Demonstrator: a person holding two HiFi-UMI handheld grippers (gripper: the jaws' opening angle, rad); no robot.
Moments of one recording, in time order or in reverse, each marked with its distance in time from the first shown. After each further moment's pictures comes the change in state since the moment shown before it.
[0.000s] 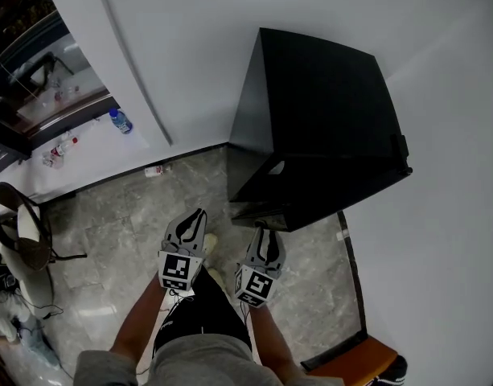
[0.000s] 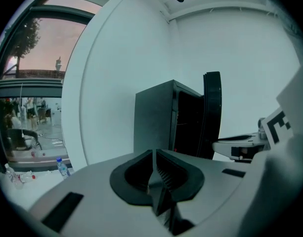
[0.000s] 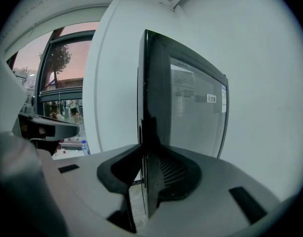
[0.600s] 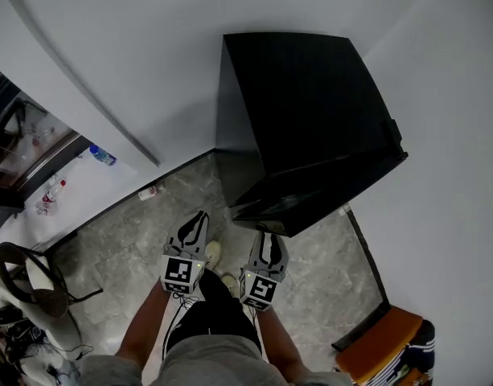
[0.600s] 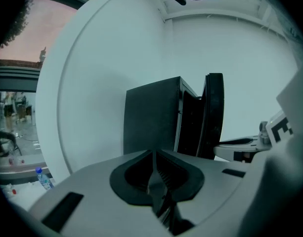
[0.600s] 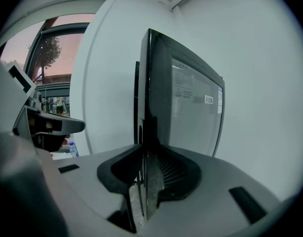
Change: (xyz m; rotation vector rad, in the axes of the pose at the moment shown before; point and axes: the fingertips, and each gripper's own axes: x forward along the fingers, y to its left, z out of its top) left arm 0.053 0.025 0.020 0.027 0.007 -0.189; right arm 0.024 0.011 0.004 0.016 0.016 -0.139
